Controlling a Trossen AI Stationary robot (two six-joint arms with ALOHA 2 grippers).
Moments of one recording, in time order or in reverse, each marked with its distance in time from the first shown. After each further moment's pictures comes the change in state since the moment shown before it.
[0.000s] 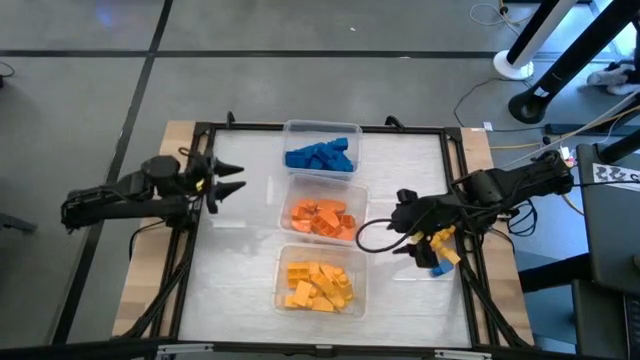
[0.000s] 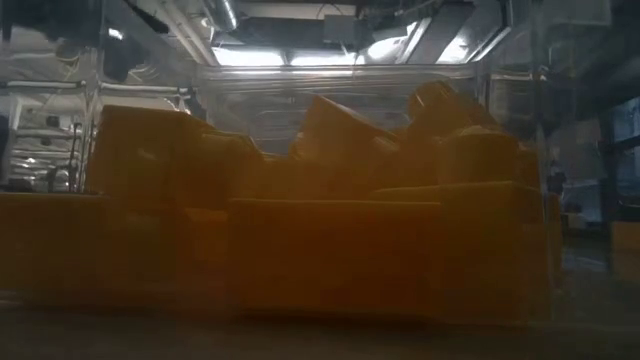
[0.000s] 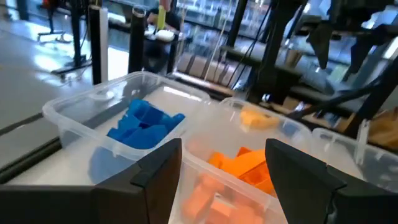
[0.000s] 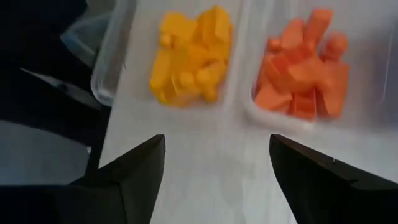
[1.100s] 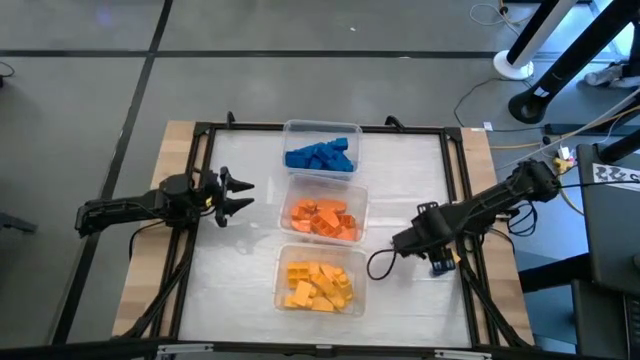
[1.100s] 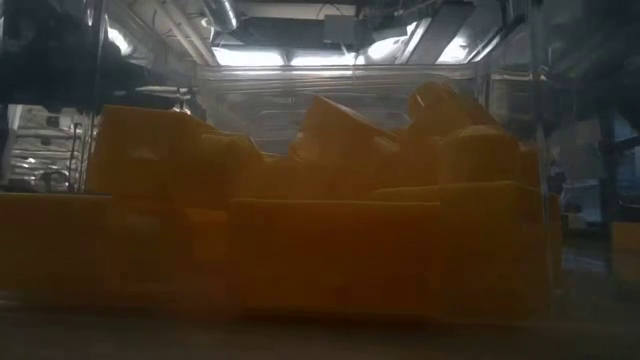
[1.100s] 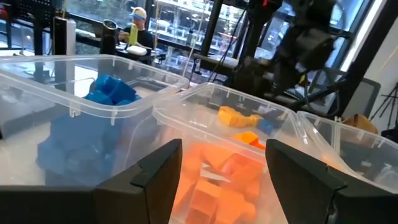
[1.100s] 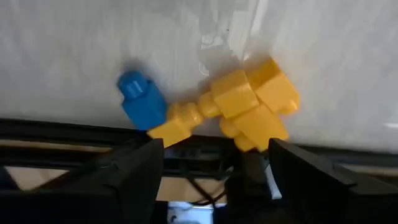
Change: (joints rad) left arm -0.012 -0.261 -0.452 0.338 0.101 -0.023; right arm 0.044 0.154 -0.333 -0.432 -0.091 0.006
